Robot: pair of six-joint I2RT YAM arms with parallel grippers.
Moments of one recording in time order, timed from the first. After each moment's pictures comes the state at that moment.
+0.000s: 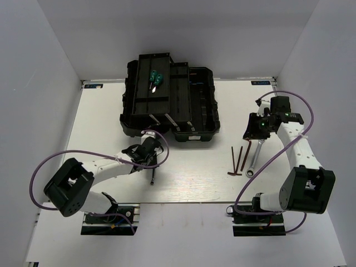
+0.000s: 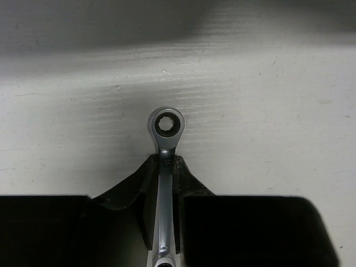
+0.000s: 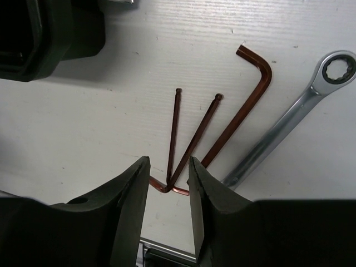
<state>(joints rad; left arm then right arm) -0.73 1.38 0.61 -0.25 -0.25 -0.66 -0.06 1.35 1.10 -0.83 -0.36 -0.03</state>
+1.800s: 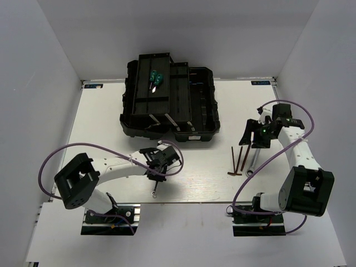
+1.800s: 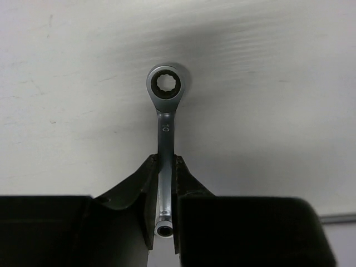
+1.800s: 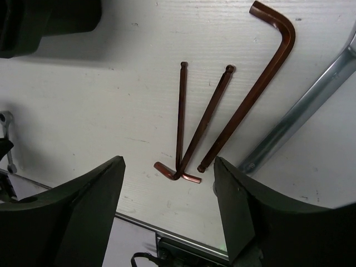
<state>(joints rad) -0.99 1.46 0.79 -0.66 -0.28 -0.75 -0.12 1.33 1.01 -0.85 -0.44 -0.01</state>
